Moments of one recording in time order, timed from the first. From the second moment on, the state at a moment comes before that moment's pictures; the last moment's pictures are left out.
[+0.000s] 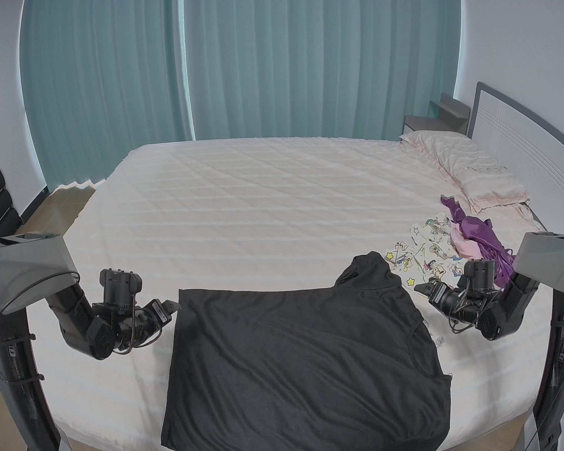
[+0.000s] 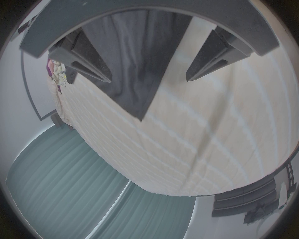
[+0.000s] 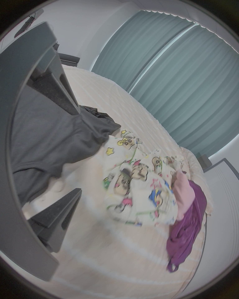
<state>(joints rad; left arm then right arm) -0.10 2.17 -0.64 -0.82 0.02 -0.73 0.01 2.30 -0.73 -1.00 0.13 0.65</state>
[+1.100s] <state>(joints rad) -0.37 2.25 -0.19 -1.21 0.19 -0.94 0.03 2.32 -0.22 -1.55 0.11 0.90</state>
